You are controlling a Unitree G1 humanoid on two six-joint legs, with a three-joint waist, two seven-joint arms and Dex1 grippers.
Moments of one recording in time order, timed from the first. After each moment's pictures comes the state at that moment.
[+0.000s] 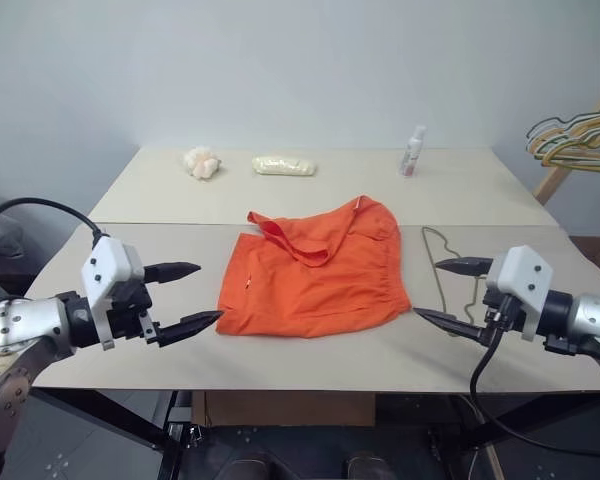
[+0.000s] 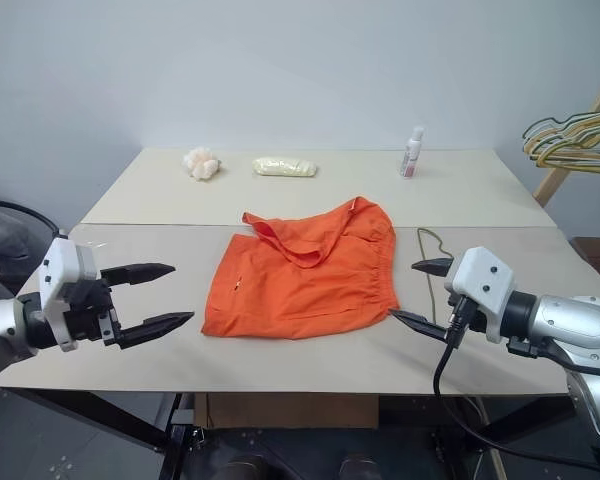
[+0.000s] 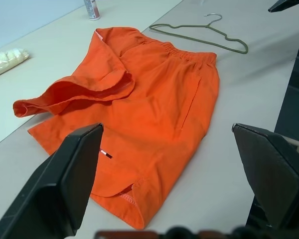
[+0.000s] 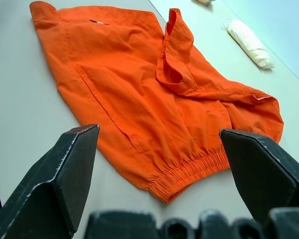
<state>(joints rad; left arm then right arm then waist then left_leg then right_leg) 0.05 0.92 0.40 -0.55 -0.71 0.61 -0.94 0.01 -0.93 -0.29 -0.48 0.43 0.38 0.96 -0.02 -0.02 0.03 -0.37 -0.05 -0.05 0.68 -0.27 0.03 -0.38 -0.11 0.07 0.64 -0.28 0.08</state>
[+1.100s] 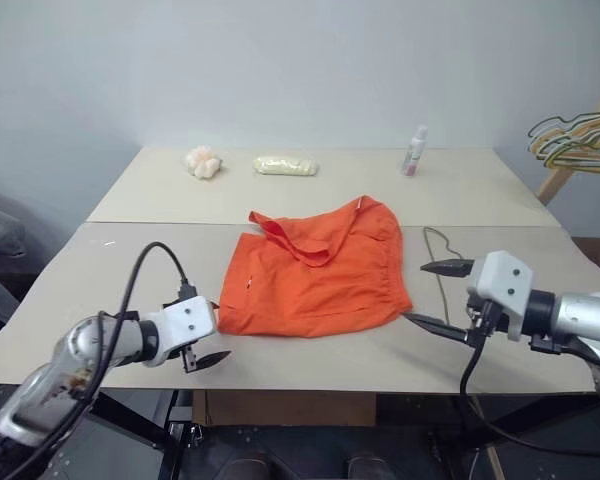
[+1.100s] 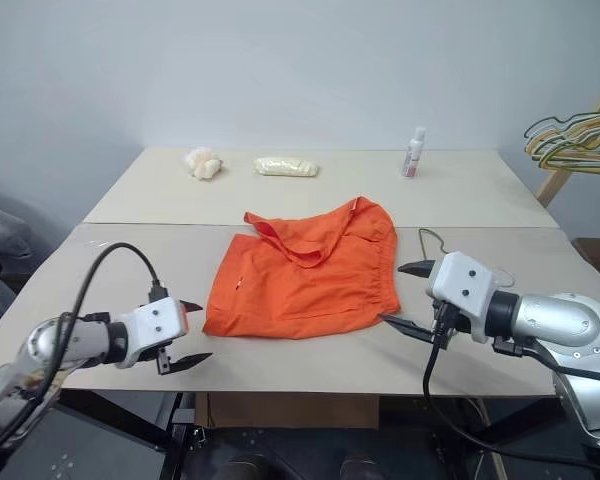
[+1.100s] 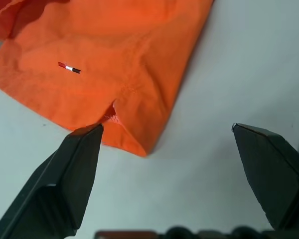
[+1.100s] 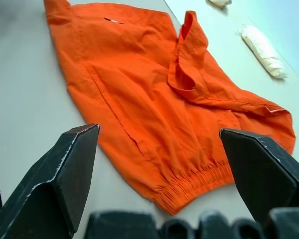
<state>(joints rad) -0.06 0.92 -0.15 -0.41 -0.04 0.42 -0.85 -0.02 -0.93 -0.21 -0.52 0.39 0.38 0.94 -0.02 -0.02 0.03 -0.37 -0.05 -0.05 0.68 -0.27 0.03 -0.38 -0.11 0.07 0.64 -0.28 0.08</state>
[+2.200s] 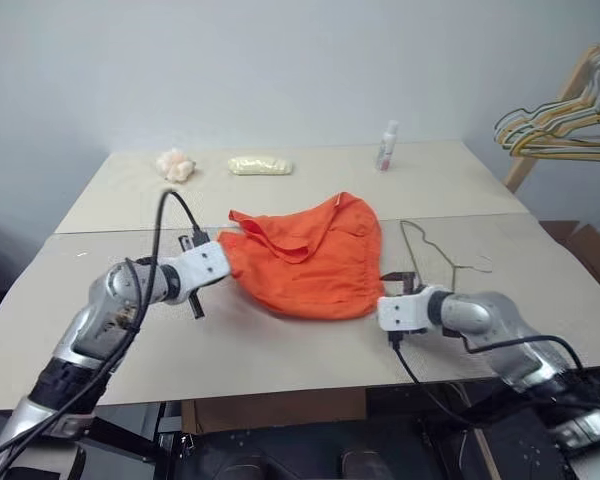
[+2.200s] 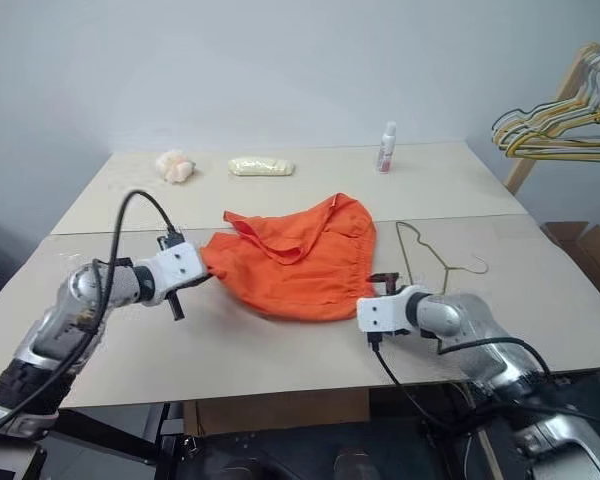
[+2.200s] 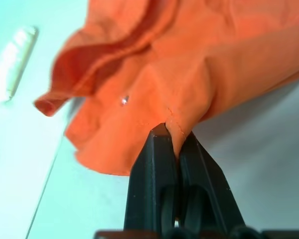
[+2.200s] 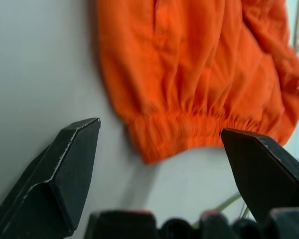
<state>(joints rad) -0.39 0.77 -0.15 -0.14 0.10 0.37 -0.86 -0.40 -0.77 0.40 0.07 -0.49 -0.12 0.71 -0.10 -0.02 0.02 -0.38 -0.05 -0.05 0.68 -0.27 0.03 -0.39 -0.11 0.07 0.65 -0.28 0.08</state>
